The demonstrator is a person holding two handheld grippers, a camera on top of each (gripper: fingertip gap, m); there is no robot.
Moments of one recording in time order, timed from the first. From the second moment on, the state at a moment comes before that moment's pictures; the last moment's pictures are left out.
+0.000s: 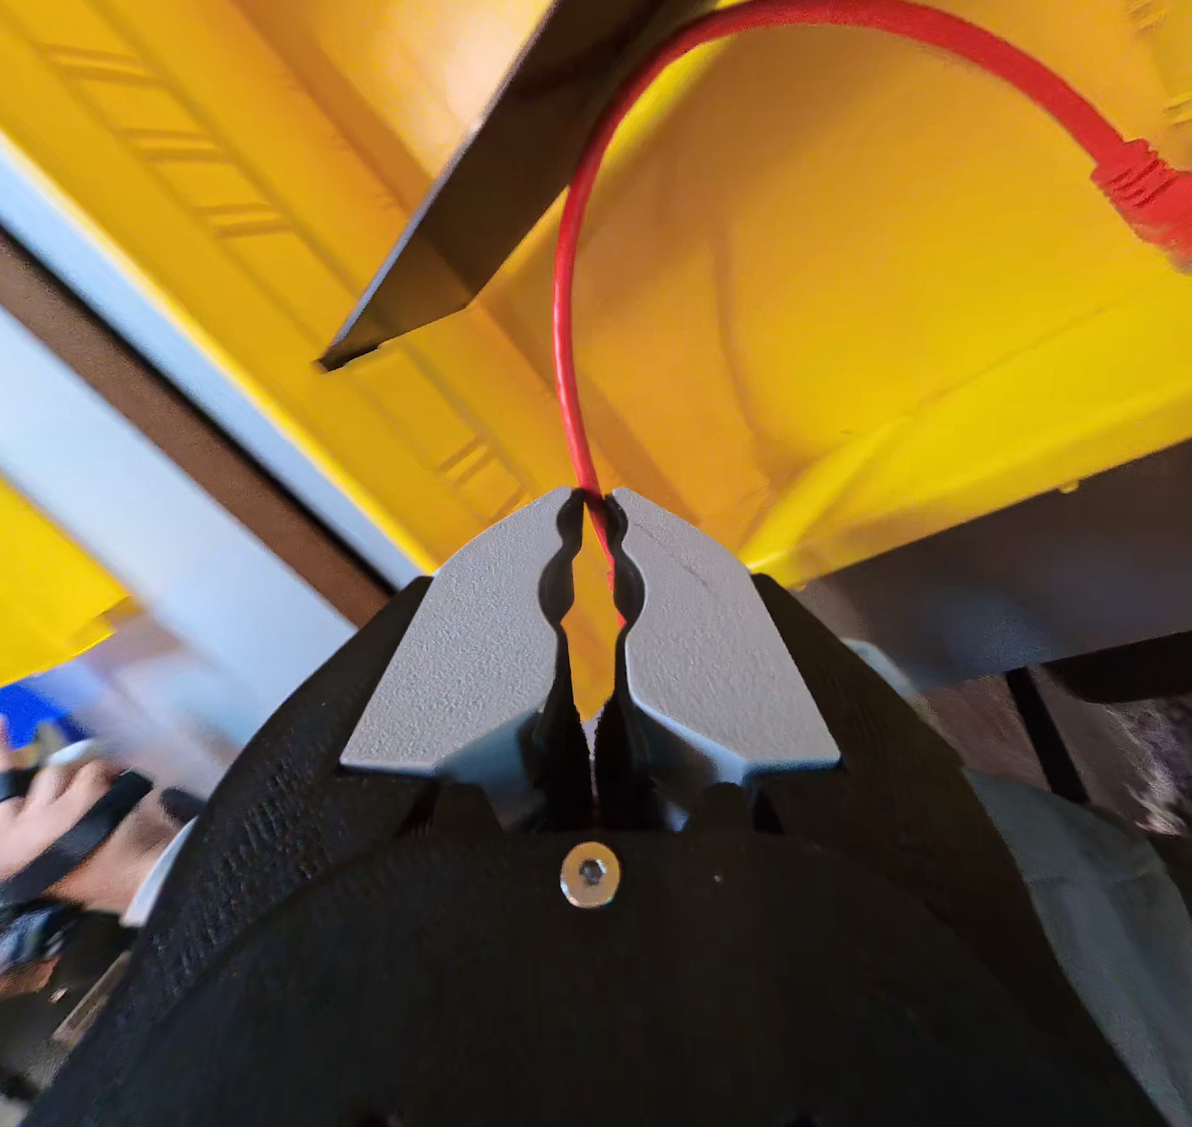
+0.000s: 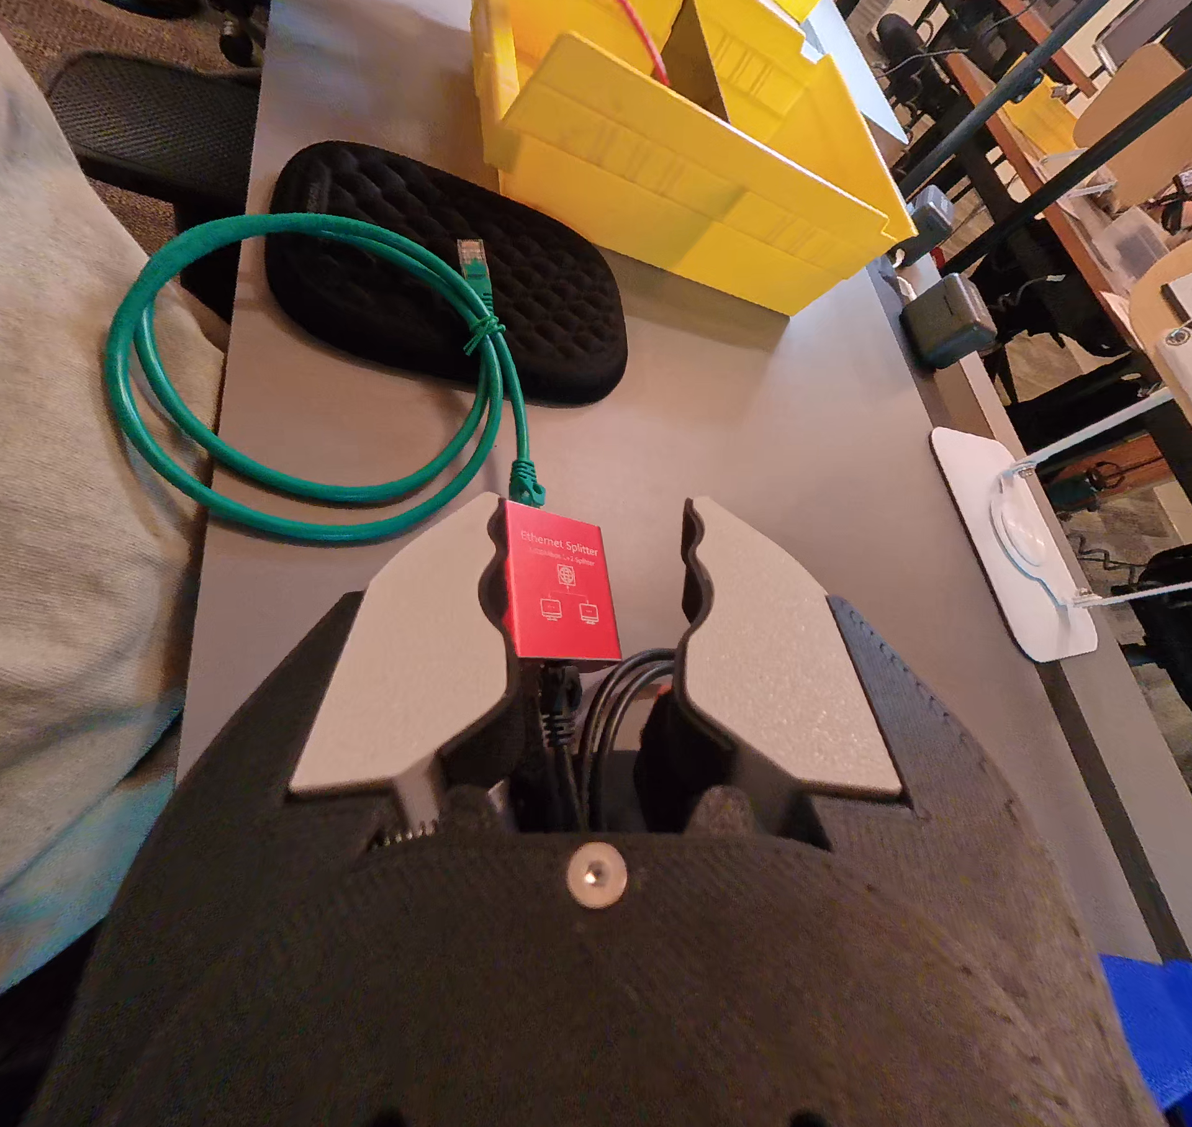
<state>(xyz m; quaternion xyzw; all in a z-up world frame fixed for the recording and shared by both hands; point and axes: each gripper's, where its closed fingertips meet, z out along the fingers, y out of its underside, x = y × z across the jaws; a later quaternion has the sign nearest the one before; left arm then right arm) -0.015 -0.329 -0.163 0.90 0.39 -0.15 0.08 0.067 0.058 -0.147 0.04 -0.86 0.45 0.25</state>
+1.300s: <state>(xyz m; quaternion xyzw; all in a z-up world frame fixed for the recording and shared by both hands) 0.092 -0.033 0.018 0.66 0.00 -0.54 -0.52 0.072 0.033 -0.019 0.02 -0.67 0.58 0.46</state>
